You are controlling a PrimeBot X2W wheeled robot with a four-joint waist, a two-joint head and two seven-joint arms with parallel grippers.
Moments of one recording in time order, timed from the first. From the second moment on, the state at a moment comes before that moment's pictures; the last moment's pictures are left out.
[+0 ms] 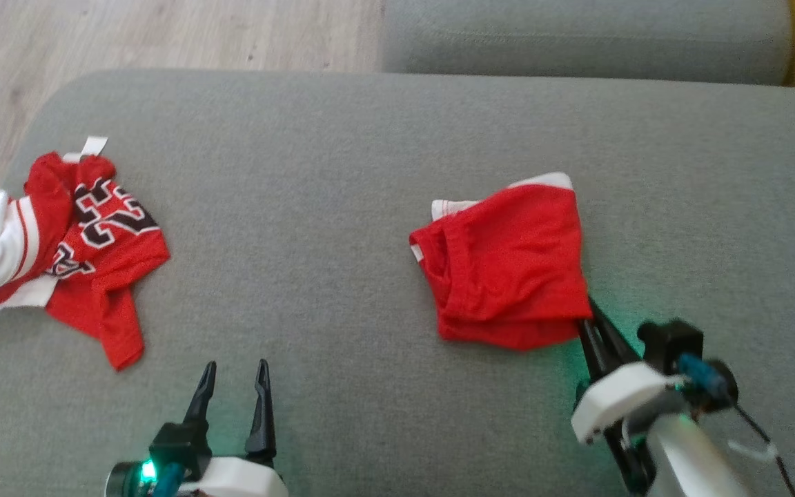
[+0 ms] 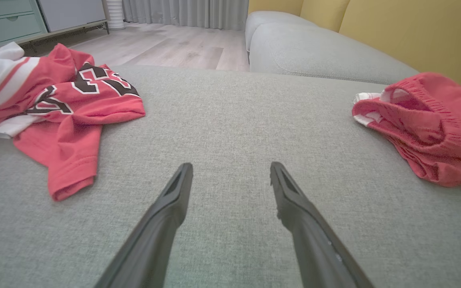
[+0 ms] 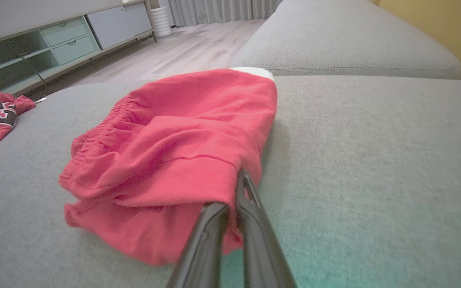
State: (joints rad) left arm -0.03 0.05 -0.20 0.45 -0.20 0.03 -0.25; right arm -0.26 -0.05 0.18 0.70 0.14 0.13 -0.25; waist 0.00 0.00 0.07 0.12
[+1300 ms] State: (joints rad) left arm 0.02 0.05 -0.14 0.41 -0.16 0.03 -0.25; right arm -0.12 -0.05 0.08 0.41 0.26 0.13 -0.25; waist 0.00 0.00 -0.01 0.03
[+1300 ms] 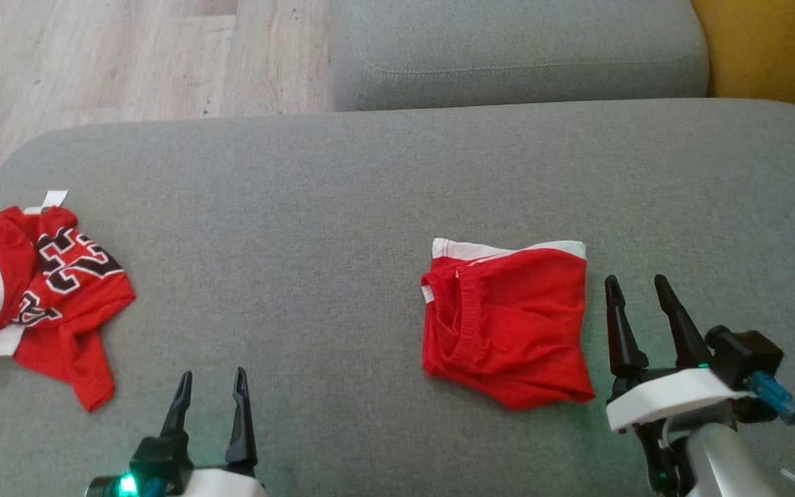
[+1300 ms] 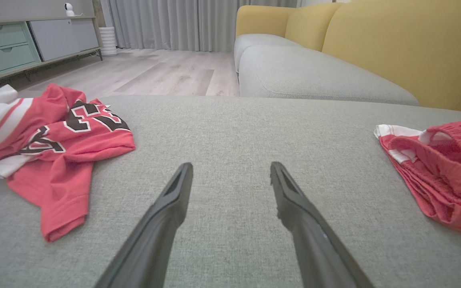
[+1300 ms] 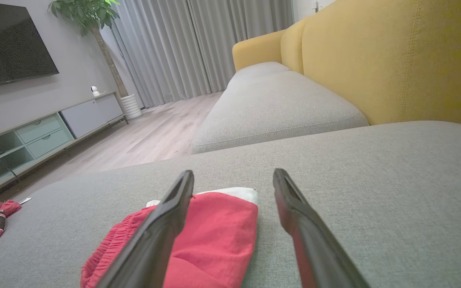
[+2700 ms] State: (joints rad) left arm -0.08 0.05 -0.29 0.38 -0.20 0.00 -0.25; right arm -0.34 -0.05 0.17 0.82 0.27 0.13 -0.25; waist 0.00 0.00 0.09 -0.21
